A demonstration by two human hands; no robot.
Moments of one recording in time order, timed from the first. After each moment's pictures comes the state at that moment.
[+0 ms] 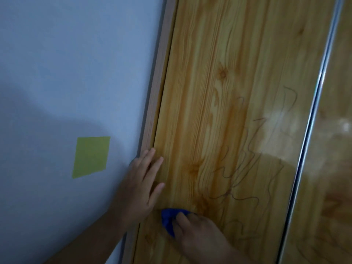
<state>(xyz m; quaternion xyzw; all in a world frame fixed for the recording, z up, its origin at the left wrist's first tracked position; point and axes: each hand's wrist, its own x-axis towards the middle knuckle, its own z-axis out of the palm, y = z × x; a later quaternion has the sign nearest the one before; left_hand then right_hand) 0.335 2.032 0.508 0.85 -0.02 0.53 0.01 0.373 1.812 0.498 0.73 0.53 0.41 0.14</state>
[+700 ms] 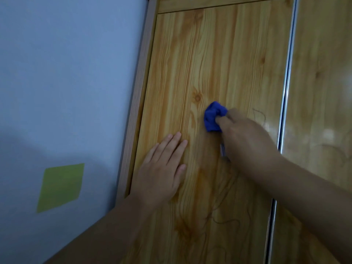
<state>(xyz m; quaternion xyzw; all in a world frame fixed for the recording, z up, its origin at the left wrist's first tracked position) 0.376 1.956 0.619 0.81 -0.02 0.59 -0.07 0.380 1.740 0.739 0.78 0.32 0.54 0.03</state>
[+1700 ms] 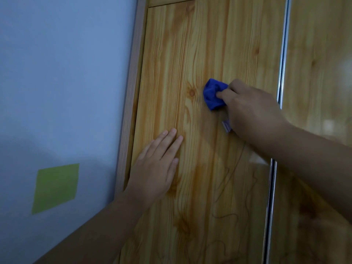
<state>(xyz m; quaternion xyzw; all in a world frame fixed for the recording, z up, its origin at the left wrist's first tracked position) 0.372 1.962 0.623 0.82 -0.05 0.57 -0.05 0.389 1.724 0.785 0.74 0.30 0.60 0.06</state>
